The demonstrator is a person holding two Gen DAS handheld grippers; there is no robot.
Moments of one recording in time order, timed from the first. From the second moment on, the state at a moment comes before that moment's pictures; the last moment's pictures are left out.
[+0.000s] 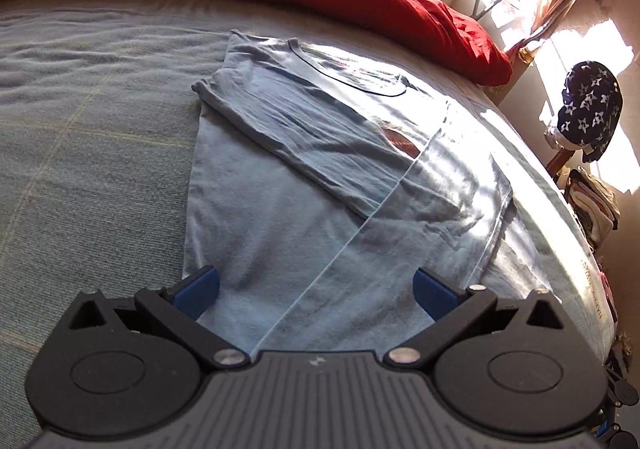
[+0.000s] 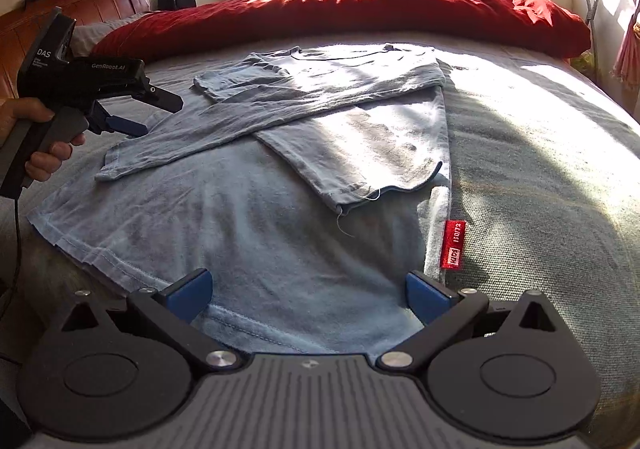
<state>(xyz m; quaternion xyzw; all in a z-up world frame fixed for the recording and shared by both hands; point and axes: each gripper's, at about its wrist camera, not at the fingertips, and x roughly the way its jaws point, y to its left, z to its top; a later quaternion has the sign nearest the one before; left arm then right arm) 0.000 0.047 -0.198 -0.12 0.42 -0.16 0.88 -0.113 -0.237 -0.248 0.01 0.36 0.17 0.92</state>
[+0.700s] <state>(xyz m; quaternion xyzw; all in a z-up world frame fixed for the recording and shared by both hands) -0.069 -0.013 -0.138 0.02 0.37 -0.28 0.88 -0.118 -0.251 -0.200 0.02 0.33 0.17 0.93</state>
